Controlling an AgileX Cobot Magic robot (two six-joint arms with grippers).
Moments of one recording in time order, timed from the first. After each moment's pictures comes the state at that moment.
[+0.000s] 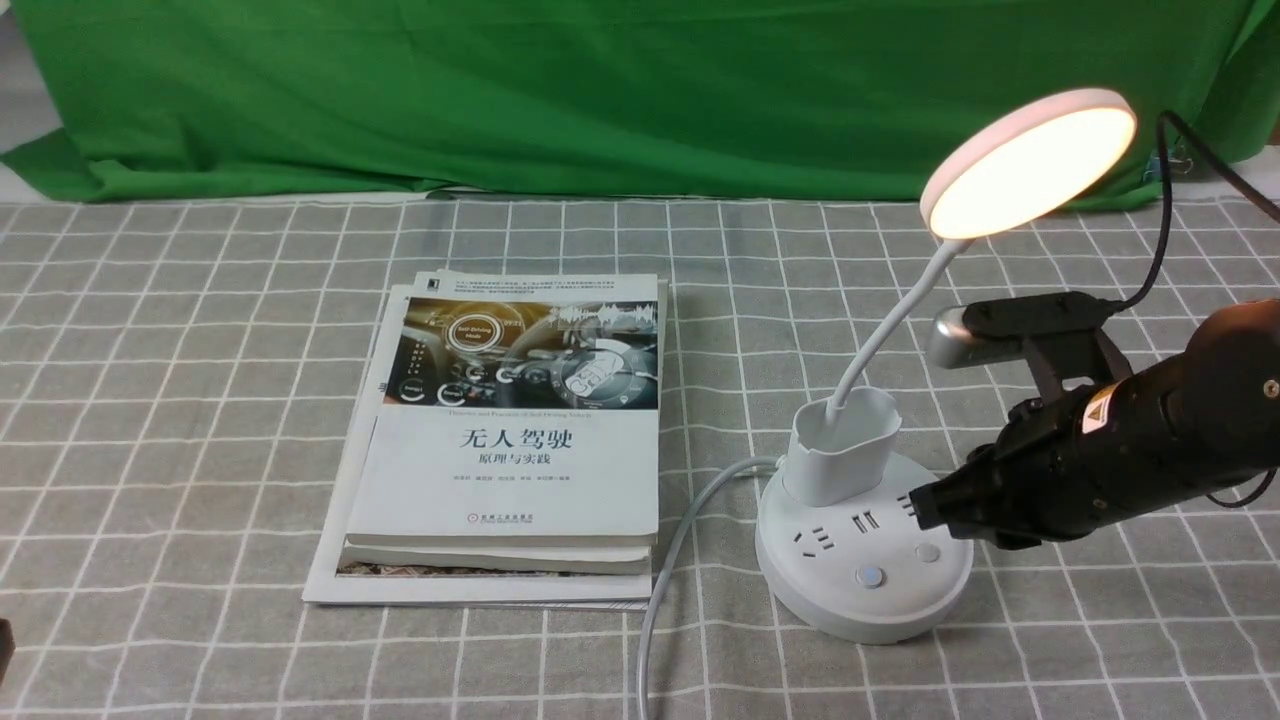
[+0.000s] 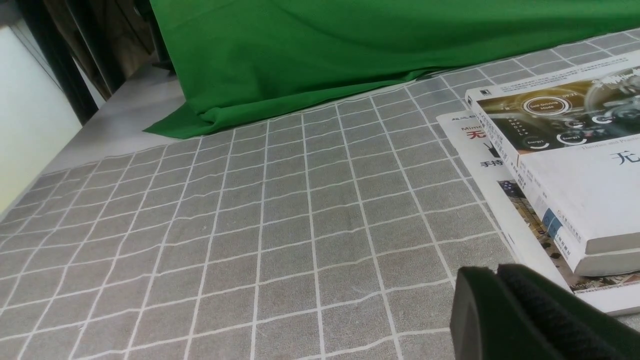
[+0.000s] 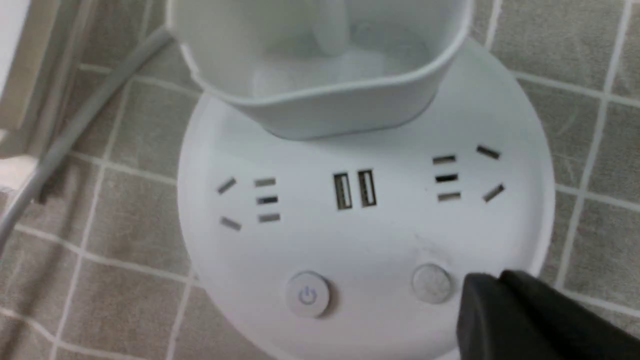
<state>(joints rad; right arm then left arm) 0.39 1.57 -0.88 0.19 0.50 -0.09 0.02 0.00 0.01 0.06 0.23 0.22</state>
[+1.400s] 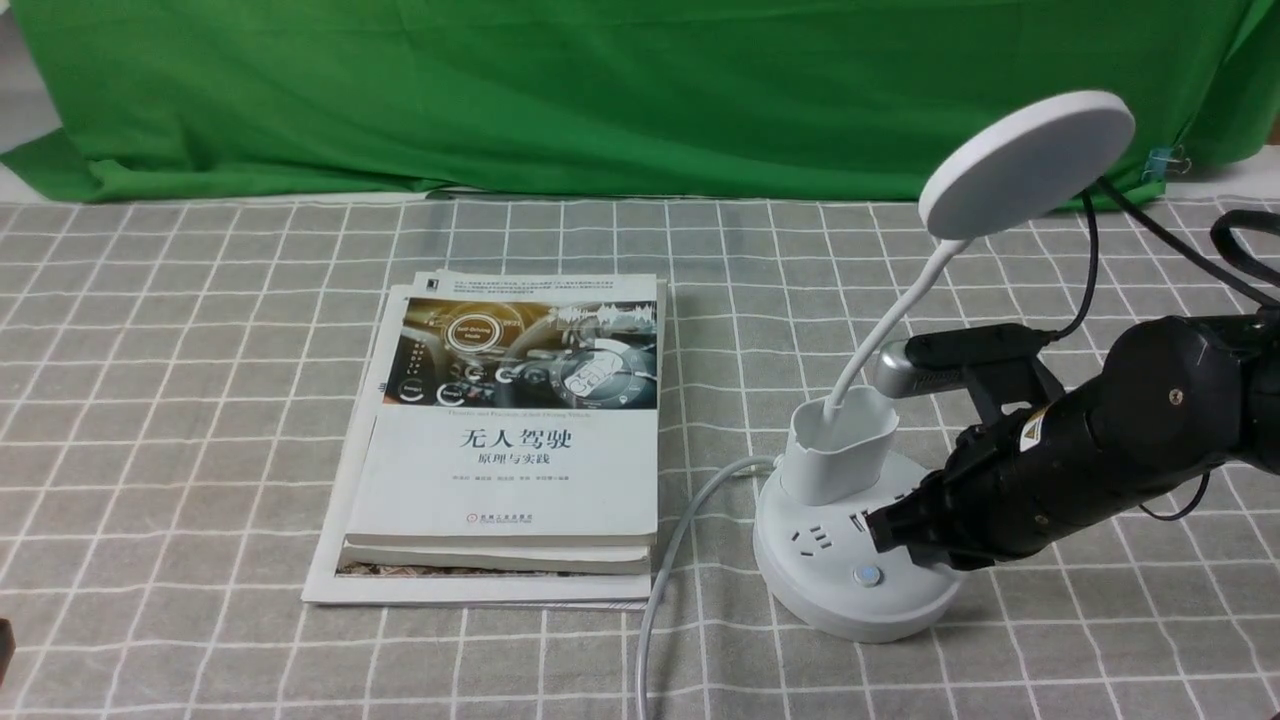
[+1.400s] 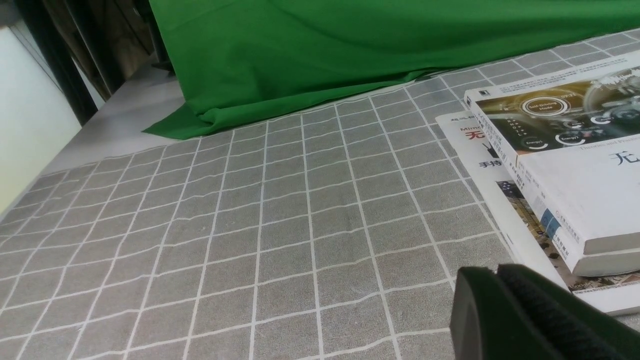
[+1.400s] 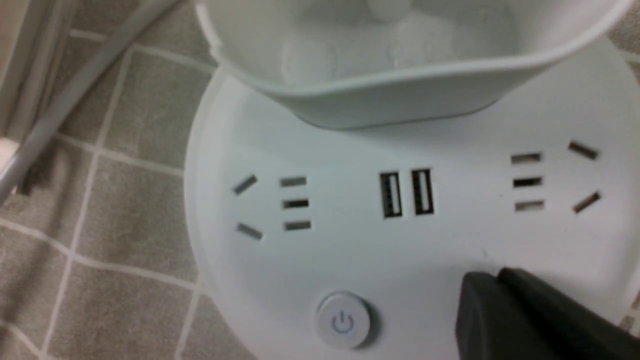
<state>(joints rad) 0.42 1.67 -0.91 0.21 0.50 -0.10 0.02 0.00 0.01 0.06 0.23 0.22</state>
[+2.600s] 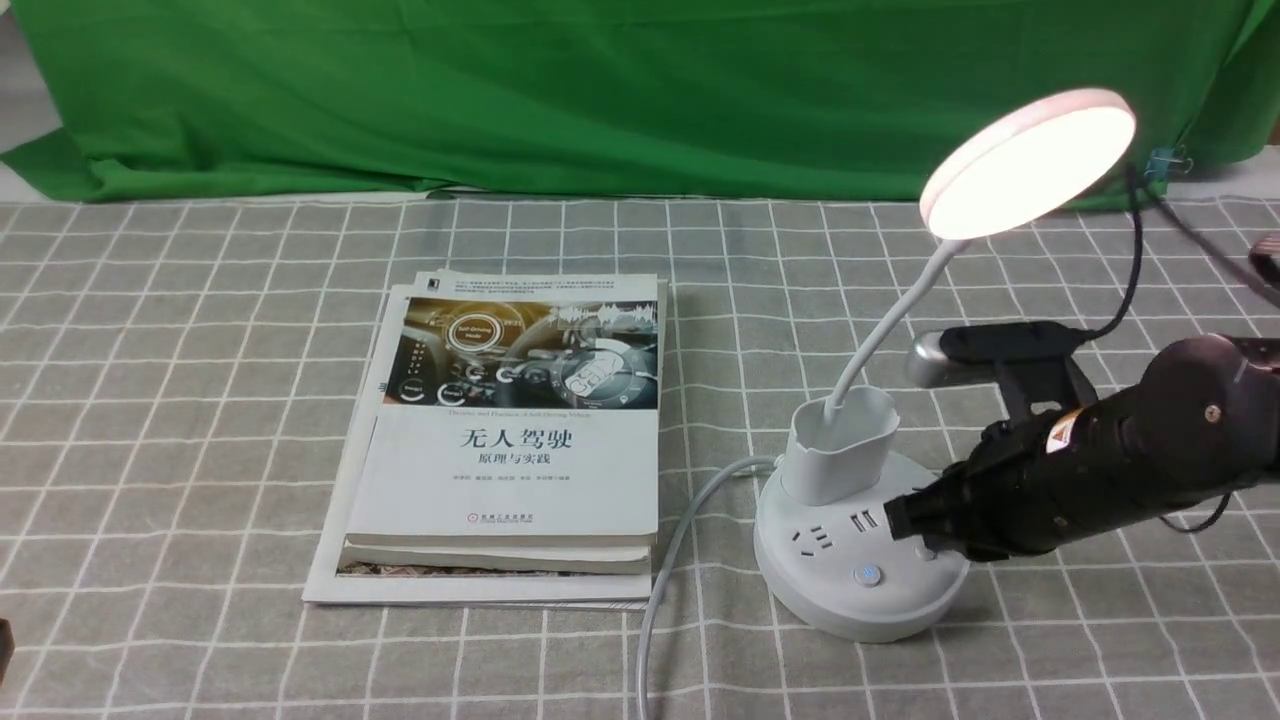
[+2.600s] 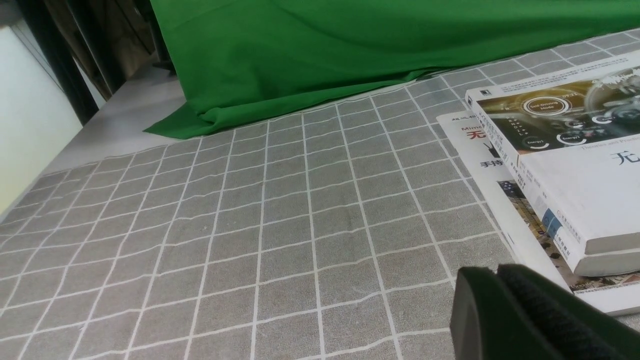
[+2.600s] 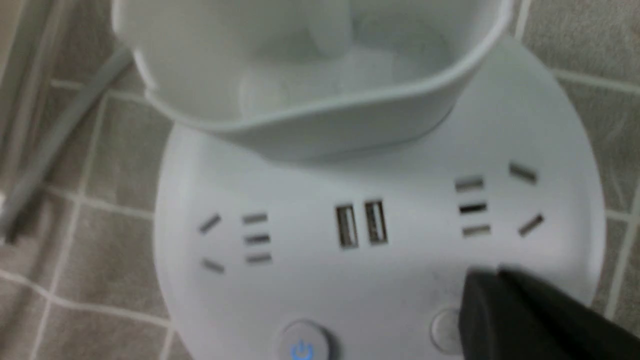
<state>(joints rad) 0.38 1.66 -0.85 0.25 0.39 -0.12 0.02 0.00 0.01 0.06 0.23 0.22</state>
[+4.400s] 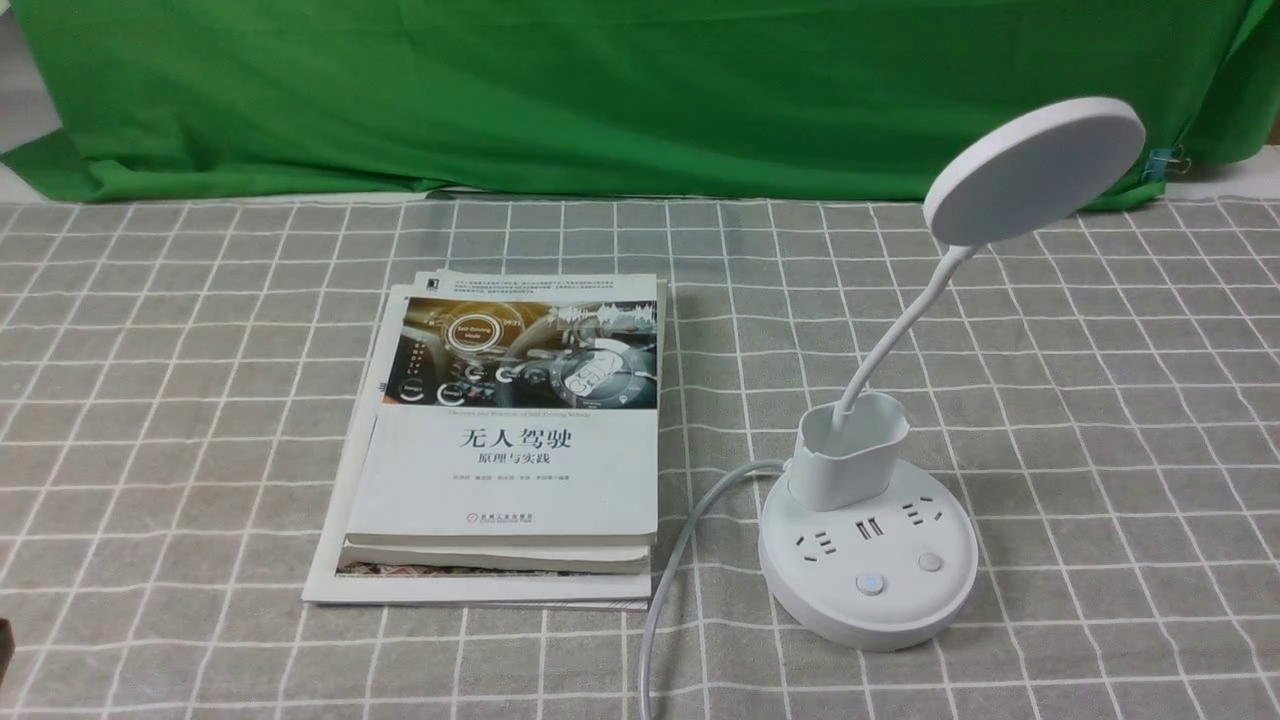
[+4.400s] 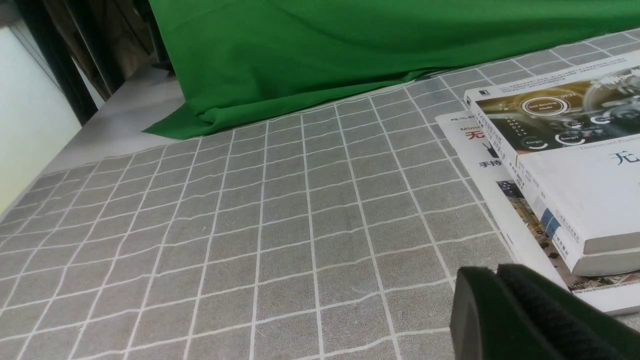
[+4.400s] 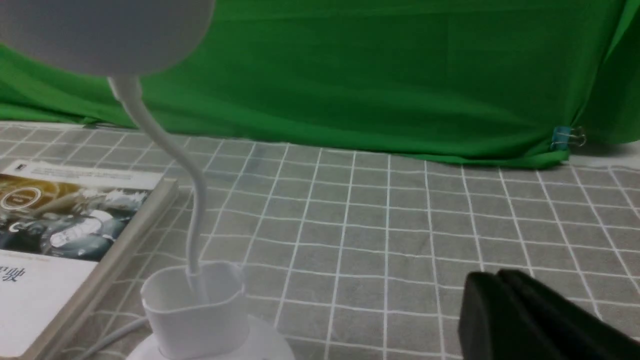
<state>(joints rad) 0.17 0.53 -0.34 0.15 0.08 -0.17 0.02 0.00 0.01 0.06 0.23 0.22</state>
